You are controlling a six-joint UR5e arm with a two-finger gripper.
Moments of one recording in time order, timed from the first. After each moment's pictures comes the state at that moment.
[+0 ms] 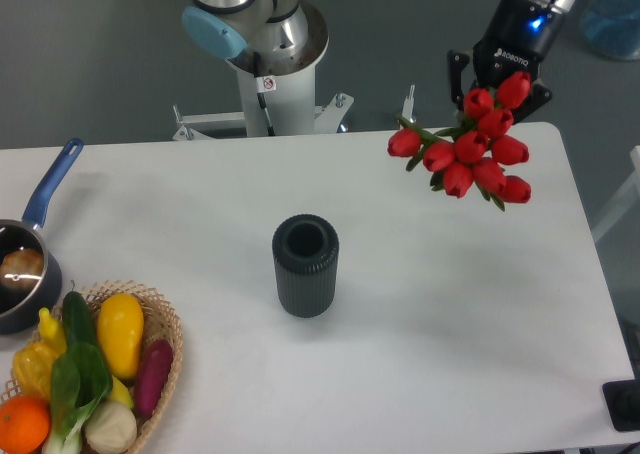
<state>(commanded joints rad) 2.95 -1.67 -1.56 -1.46 0.98 1.13</state>
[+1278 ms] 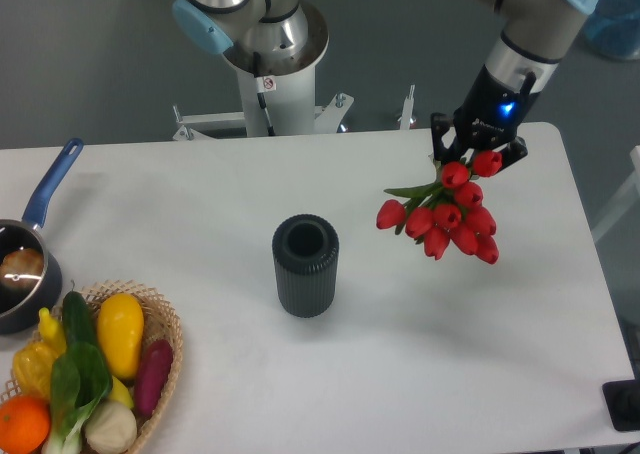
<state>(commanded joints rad) 2.90 -1.77 -1.65 -1.38 1.15 1.06</state>
